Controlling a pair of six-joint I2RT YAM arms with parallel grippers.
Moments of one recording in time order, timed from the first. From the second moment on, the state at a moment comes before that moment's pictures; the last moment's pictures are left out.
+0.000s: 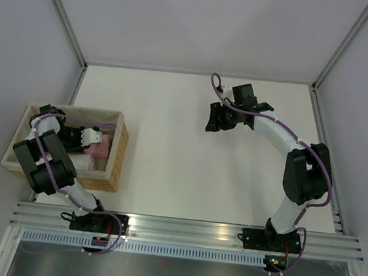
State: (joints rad) left arm 0.58 1.63 1.05 -0.91 0.38 1.96; right arm 0.38 1.78 1.38 -0.49 -0.44 0.11
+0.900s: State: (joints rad) left arm 0.60 1.68 1.02 -0.86 0.38 1.96; right arm 0.41 1.75 1.37 -0.49 -0.42 0.11
